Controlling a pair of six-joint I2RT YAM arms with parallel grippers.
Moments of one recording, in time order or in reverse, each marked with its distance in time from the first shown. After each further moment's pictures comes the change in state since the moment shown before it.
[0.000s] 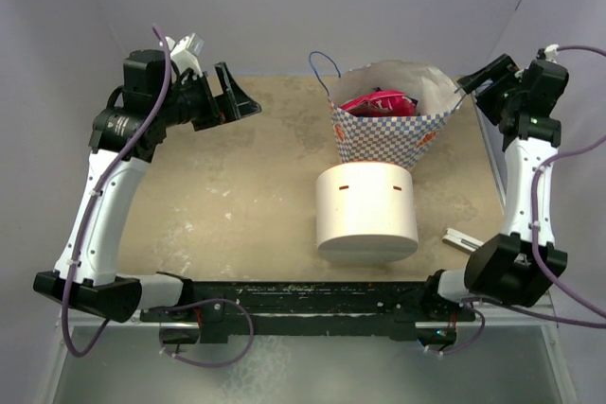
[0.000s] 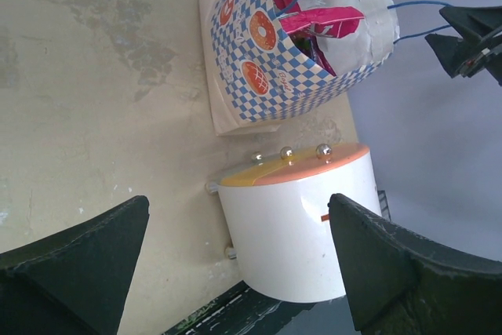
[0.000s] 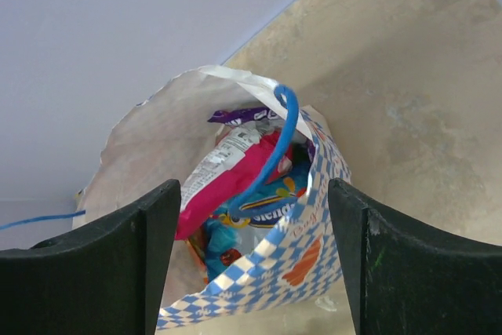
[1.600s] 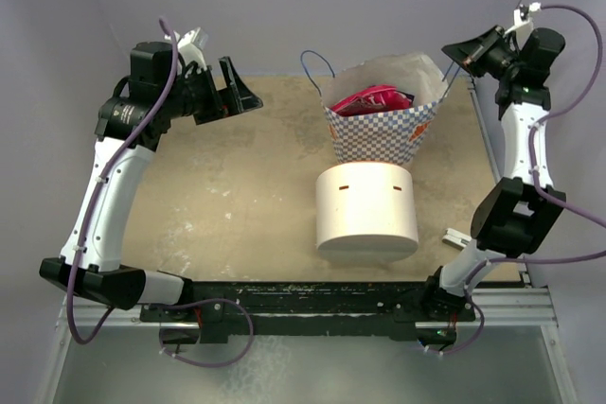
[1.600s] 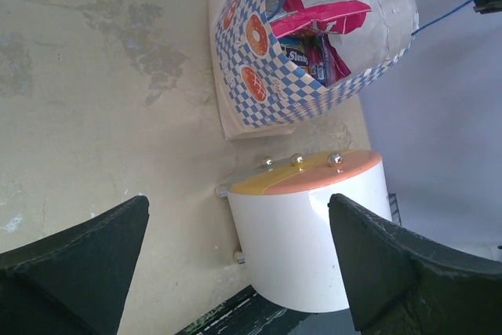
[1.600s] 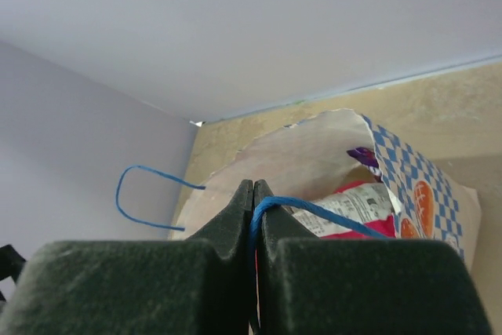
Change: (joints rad) left arm -0.003 0.073 0.067 -0.026 -0.021 0.031; right arm -0.007 0.319 0.180 0.441 -0.537 0.134
